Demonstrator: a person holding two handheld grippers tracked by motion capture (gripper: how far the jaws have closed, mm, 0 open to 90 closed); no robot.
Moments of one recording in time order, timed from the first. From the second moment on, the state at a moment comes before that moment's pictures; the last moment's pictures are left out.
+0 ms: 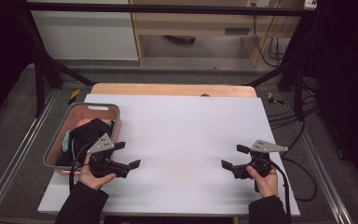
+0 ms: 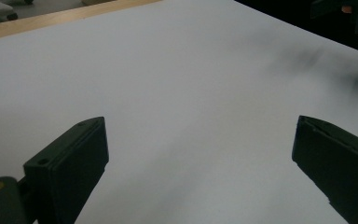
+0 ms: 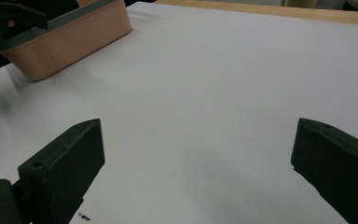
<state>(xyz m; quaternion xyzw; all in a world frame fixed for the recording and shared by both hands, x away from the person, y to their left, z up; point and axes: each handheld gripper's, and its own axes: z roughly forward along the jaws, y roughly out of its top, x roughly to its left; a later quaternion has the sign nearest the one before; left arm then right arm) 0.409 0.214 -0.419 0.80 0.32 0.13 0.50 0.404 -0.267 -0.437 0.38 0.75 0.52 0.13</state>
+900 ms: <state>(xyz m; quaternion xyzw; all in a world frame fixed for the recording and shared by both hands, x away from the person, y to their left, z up) 0.406 0.207 -0.406 0.80 0.32 0.13 0.48 0.404 -0.267 -0.438 0.38 0.75 0.52 0.12</state>
